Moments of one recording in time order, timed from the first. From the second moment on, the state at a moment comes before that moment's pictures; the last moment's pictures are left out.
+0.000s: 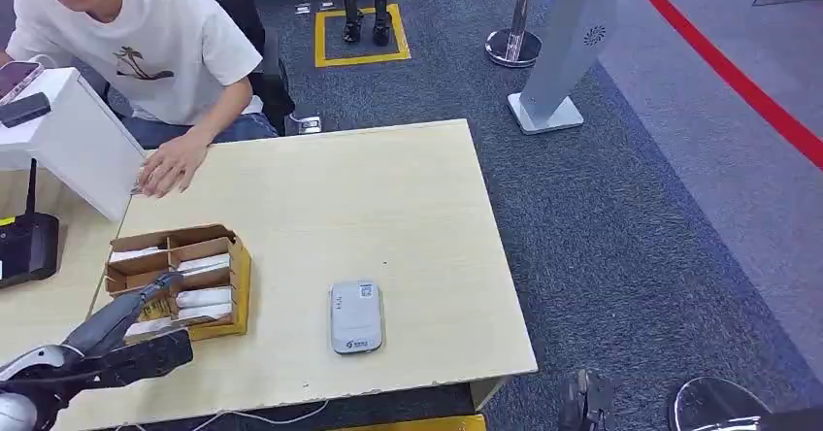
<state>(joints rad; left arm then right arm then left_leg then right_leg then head) -0.06 0.75 -0.36 -1.69 -0.24 -0.39 0.25 -0.19 0.11 -0.69 -0.30 0.39 0.07 -0.54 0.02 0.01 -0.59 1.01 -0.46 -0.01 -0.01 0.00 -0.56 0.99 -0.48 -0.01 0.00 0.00</state>
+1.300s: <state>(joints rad) -0.10 0.77 -0.36 -1.69 -0.23 -0.41 0.25 -0.20 0.11 -0.66 -0.30 0.37 0.08 -0.53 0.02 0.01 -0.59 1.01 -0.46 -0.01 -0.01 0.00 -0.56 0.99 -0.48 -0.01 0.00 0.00</state>
